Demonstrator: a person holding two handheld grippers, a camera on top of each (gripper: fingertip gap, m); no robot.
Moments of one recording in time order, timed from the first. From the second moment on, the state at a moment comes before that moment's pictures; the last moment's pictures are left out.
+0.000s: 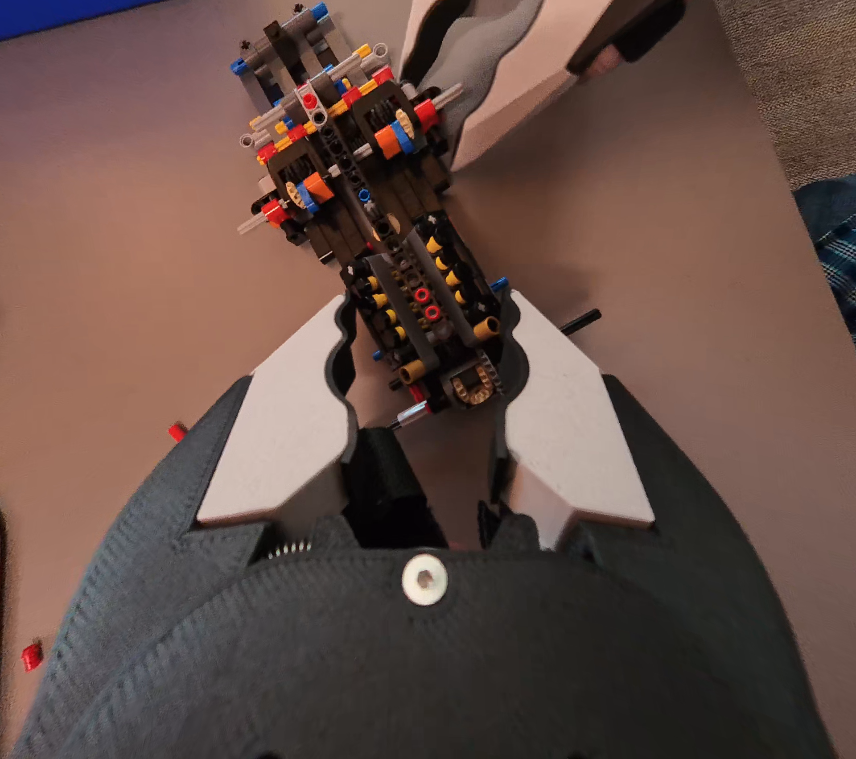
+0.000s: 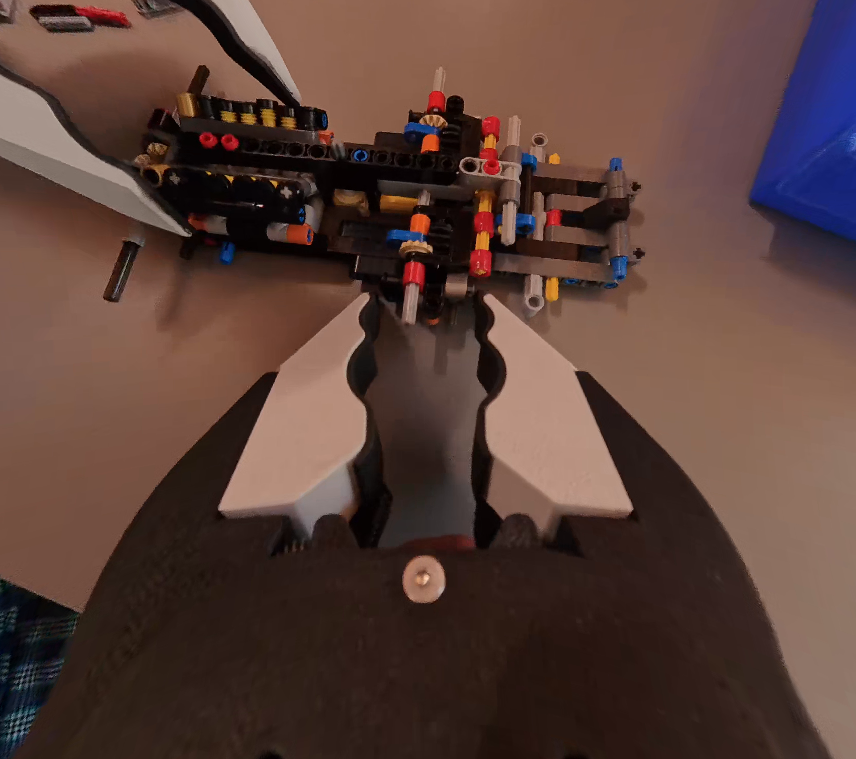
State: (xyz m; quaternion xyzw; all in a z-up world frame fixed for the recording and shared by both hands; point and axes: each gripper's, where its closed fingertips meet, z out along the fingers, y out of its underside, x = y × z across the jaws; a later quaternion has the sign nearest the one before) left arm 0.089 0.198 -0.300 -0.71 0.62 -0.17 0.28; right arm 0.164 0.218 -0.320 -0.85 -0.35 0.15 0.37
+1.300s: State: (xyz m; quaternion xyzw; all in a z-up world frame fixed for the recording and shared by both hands) left arm 0.103 0.217 -0.255 -0.72 0.58 -0.26 0.27; right arm 0.168 0.237 -0.300 -0.86 -0.22 0.27 0.37
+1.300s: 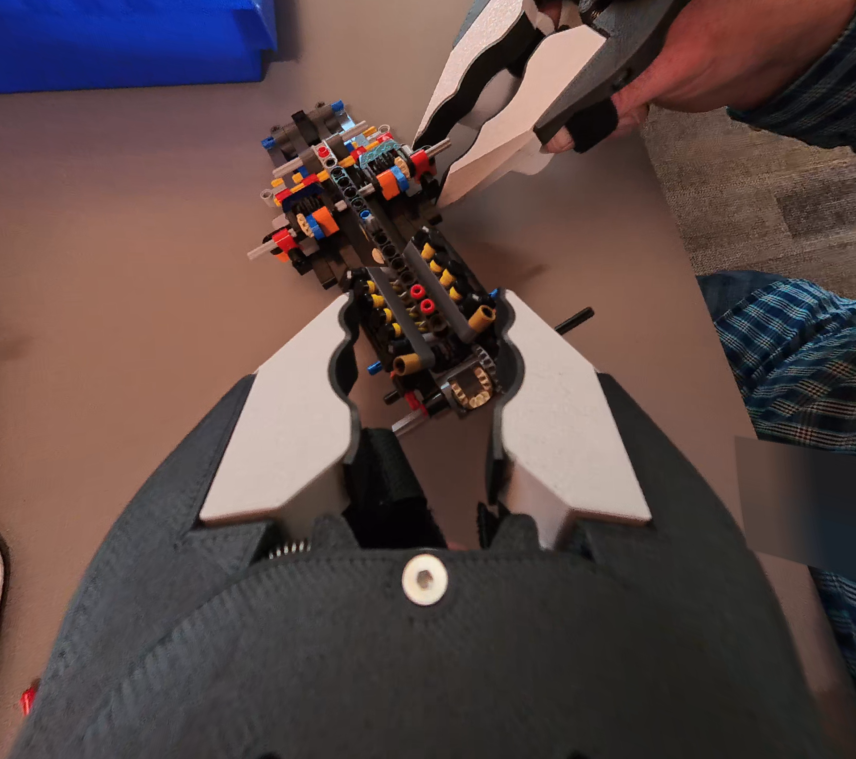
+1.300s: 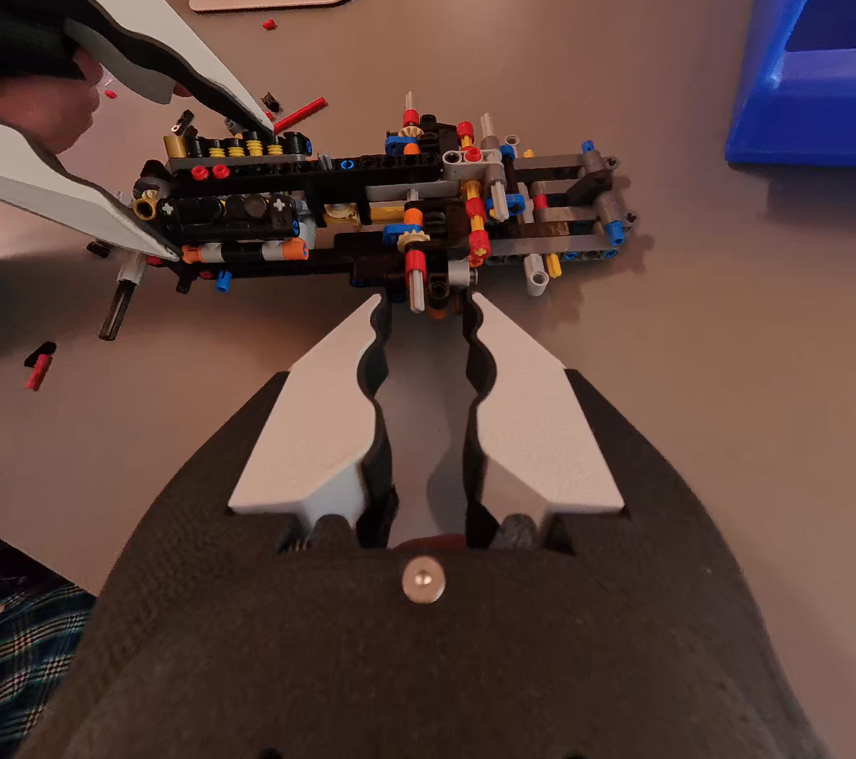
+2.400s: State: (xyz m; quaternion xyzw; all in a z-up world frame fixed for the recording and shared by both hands) left arm 0.086 0.235 -0.257 -0.58 0.70 -0.09 0.40; right arm 0.178 0.244 -0.285 -0.84 -0.18 0.35 0.38
